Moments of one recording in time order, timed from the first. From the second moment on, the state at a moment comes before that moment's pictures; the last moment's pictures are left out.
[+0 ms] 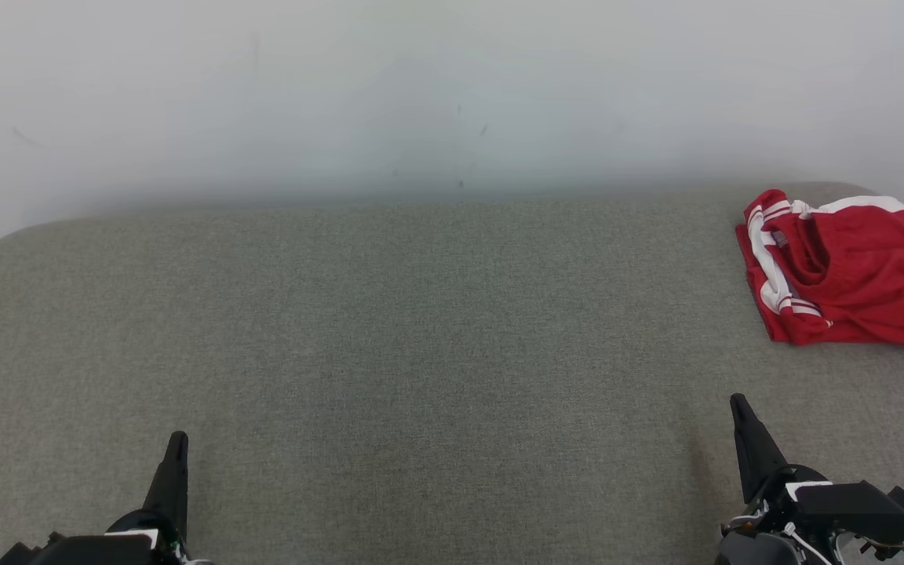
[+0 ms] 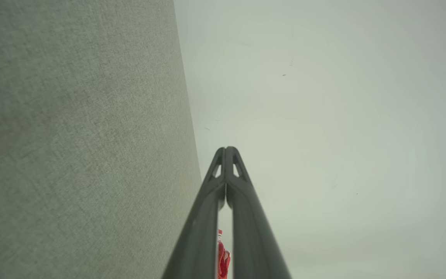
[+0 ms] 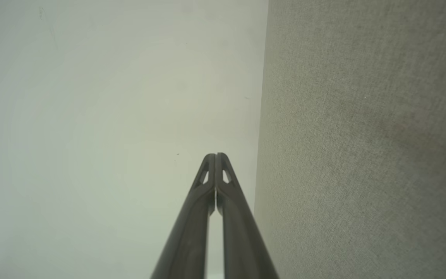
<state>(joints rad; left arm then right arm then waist) -0.10 0.05 0.11 0.25 -1.61 -0.13 0.11 -0.11 -0.05 -0.12 0.25 1.61 0.13 0.11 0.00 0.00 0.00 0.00</state>
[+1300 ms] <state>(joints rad) -0.10 0.05 0.11 0.25 -1.61 -0.13 0.11 -0.11 -0.05 -0.12 0.25 1.61 0.13 0.11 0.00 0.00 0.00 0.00</state>
